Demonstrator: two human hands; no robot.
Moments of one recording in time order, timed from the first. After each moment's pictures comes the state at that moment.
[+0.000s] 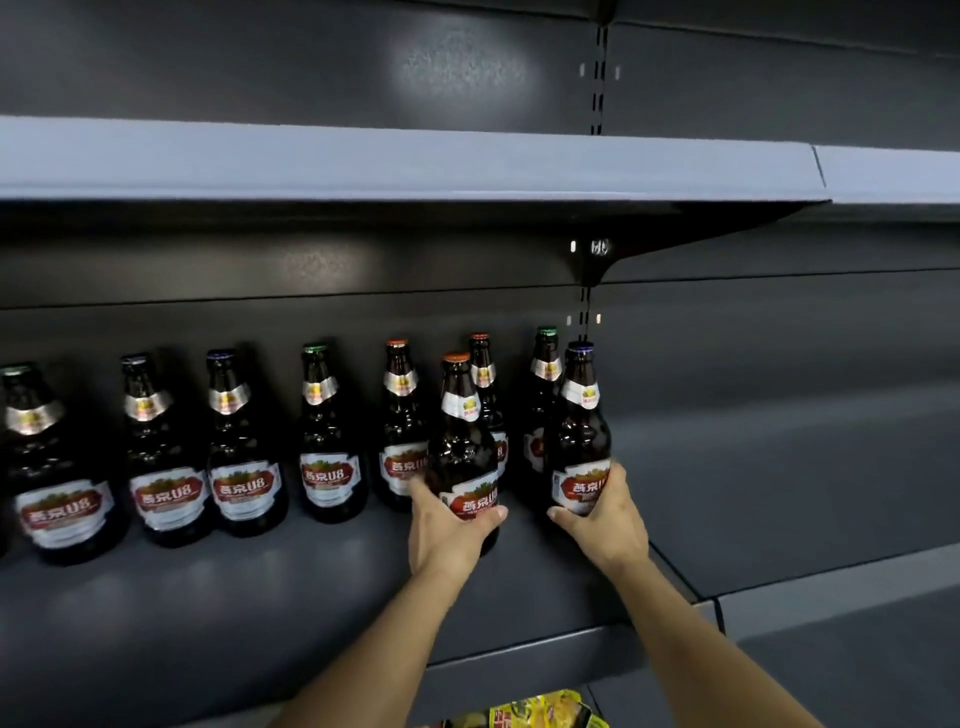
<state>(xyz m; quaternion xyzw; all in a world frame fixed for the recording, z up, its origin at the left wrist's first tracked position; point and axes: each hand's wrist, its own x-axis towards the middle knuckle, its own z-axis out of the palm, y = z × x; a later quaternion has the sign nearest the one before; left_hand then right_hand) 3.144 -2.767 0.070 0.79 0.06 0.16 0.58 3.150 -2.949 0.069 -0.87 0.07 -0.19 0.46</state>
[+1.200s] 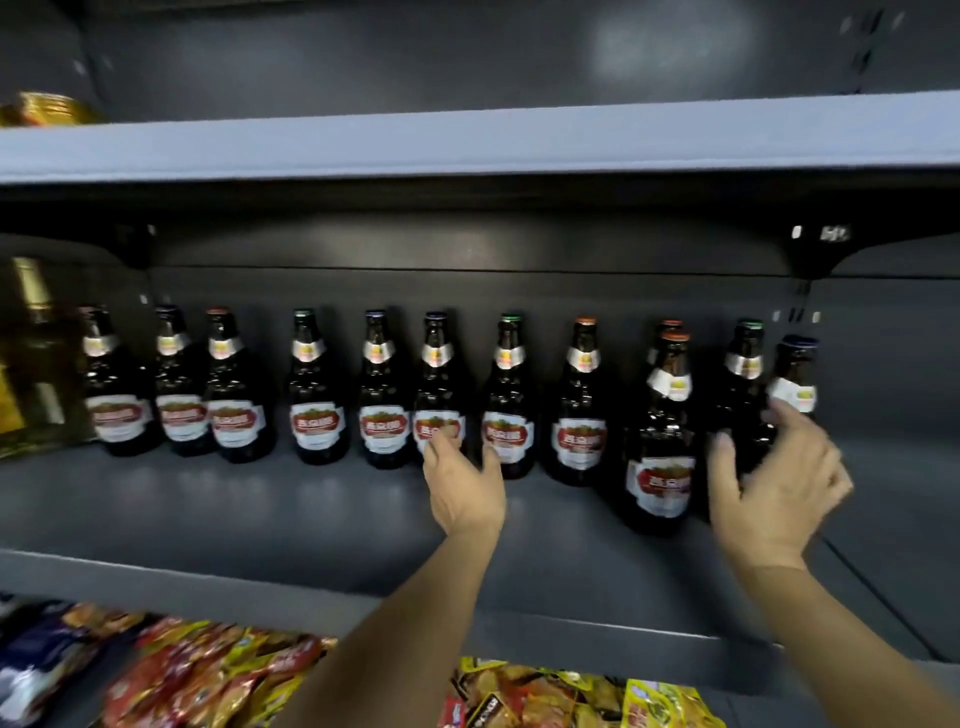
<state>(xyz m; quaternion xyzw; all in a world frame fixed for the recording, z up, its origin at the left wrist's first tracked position) 3.110 -2.642 0.089 0.75 0.24 0.39 0.47 3.120 -2.874 0.112 -0.77 -0.02 -0.52 0.37</state>
